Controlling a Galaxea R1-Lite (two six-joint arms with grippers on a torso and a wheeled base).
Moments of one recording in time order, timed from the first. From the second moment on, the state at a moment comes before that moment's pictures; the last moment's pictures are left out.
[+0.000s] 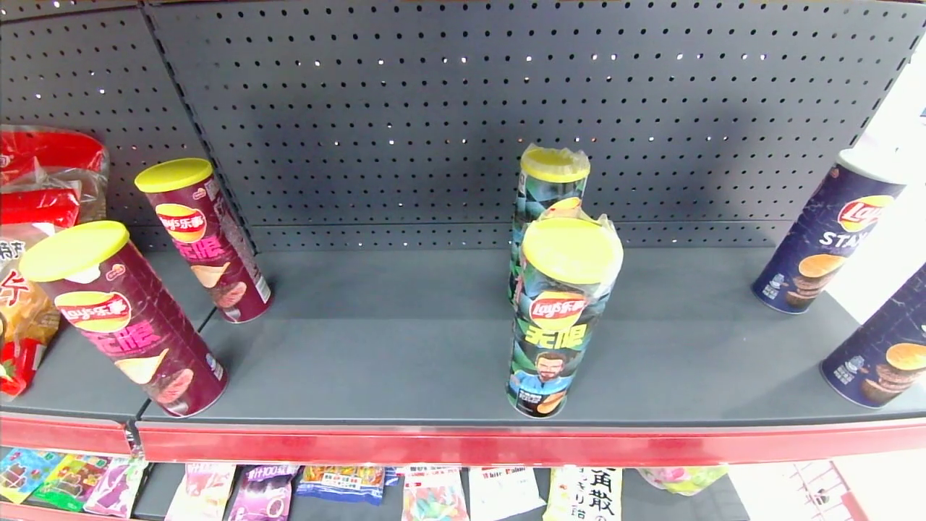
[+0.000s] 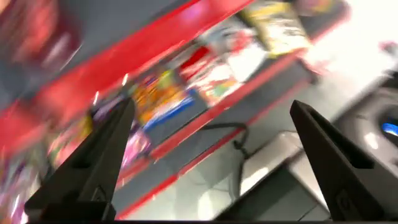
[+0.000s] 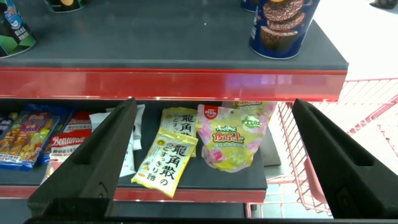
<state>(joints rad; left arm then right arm) -0.43 0.40 -0.25 0.29 -0.06 0.15 0.00 0.00 0.00 0.01 0.01 -0.01</state>
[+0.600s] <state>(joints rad) -0.09 0.10 -0.15 0.17 0.07 -0.04 0.00 0.00 0.00 0.01 0.00 -0.01</state>
